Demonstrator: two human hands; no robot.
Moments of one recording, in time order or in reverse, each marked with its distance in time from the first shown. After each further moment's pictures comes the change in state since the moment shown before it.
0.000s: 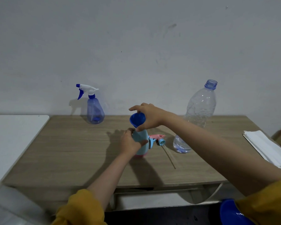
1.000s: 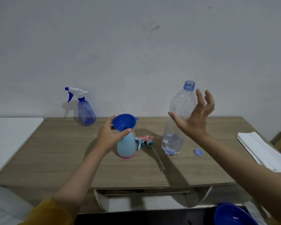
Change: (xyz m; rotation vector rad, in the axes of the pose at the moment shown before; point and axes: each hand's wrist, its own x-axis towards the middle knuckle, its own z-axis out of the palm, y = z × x) left_hand -0.012 0.042 -0.030 -0.107 0.104 0.170; right_hand -0.112 0.135 0.004 0.087 1.283 0.059
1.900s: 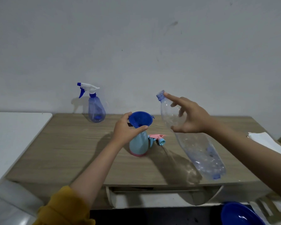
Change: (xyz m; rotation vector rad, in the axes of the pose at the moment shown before) left_hand 0.011 -0.001 -0.009 0.009 -0.081 0.038; right_hand 0.028 -0.069 0.004 0.105 -0.842 -0.114
